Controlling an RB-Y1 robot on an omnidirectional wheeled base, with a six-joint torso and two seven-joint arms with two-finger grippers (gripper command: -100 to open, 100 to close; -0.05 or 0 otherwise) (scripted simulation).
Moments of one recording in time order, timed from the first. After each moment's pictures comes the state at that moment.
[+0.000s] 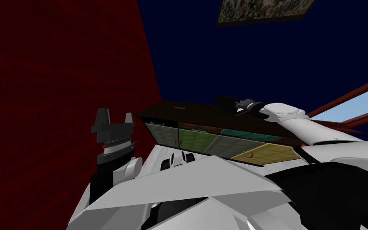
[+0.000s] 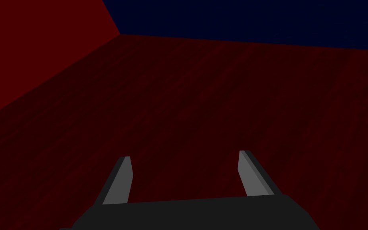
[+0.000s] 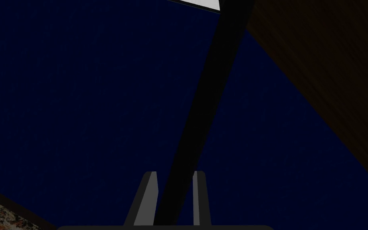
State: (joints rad) left arm 0.47 -0.04 -0.03 -2.38 -0.10 -0.49 0.17; right arm 0.06 -1.44 -0.28 -1.05 0.89 -0.28 0.13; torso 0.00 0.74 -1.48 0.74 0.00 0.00
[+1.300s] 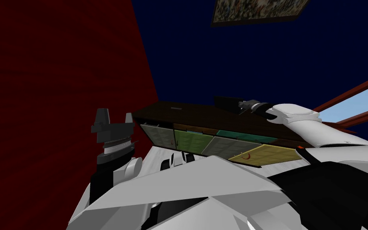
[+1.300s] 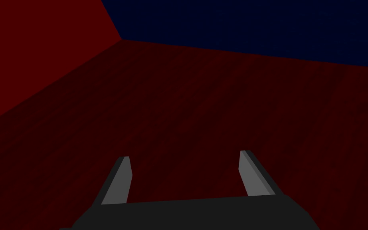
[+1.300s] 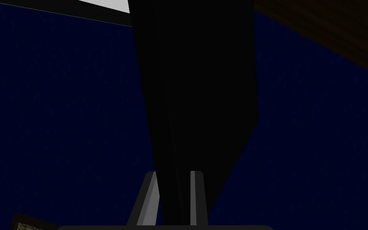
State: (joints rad) left arm 0.47 -0.04 -0.03 -2.38 -0.10 -0.49 0.17; right arm 0.12 -1.43 -0.37 -1.01 0.76 -0.35 -0.06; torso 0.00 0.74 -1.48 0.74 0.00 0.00
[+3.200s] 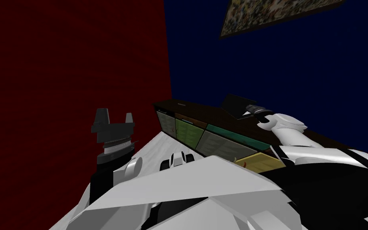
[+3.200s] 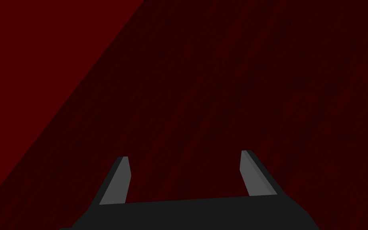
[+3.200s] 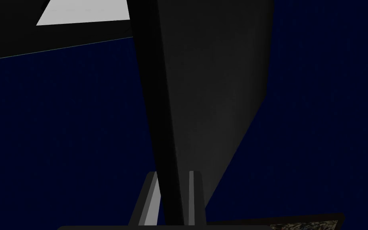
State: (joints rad) left arm 0.47 -0.04 -0.03 -2.38 -0.10 -0.49 0.17; right arm -0.04 -1.23 -0.46 -0.83 0.56 -0.16 -0.08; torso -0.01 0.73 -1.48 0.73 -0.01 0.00
